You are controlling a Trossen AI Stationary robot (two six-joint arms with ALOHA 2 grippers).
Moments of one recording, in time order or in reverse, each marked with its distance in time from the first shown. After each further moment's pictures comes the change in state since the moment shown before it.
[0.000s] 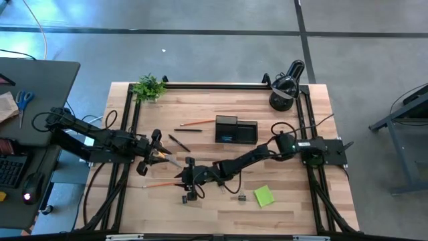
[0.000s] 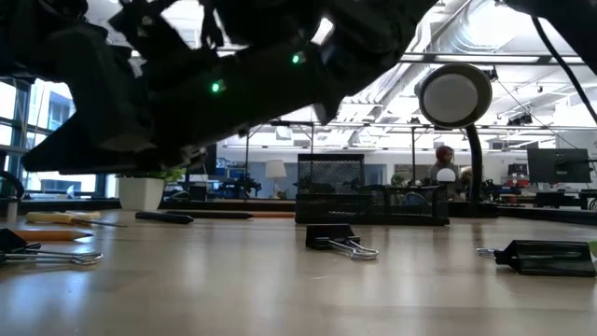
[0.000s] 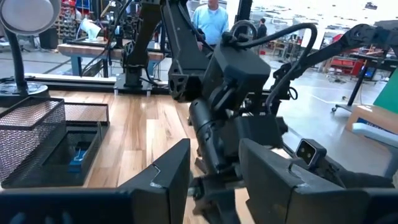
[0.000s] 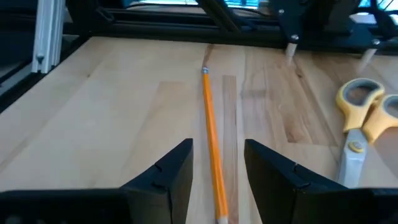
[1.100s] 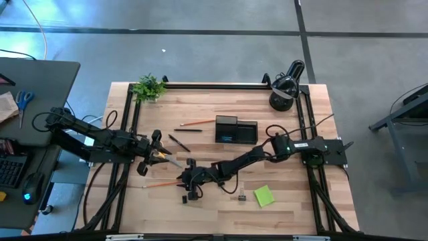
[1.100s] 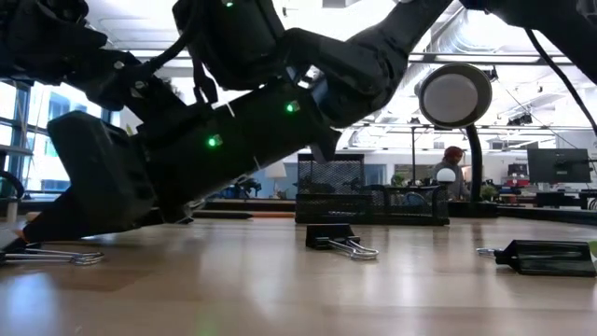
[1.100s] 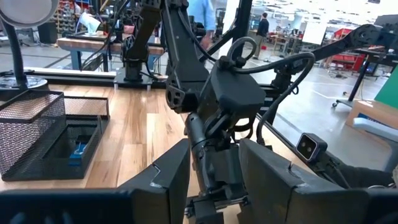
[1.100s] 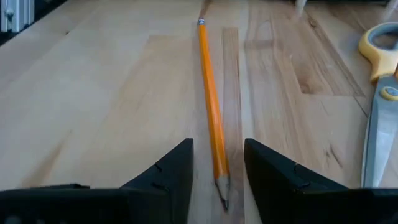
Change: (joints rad) left arm 0.000 0.000 0.000 -0.023 0.001 -0.003; right arm -0.005 0.079 0.014 -0.013 -0.019 0.049
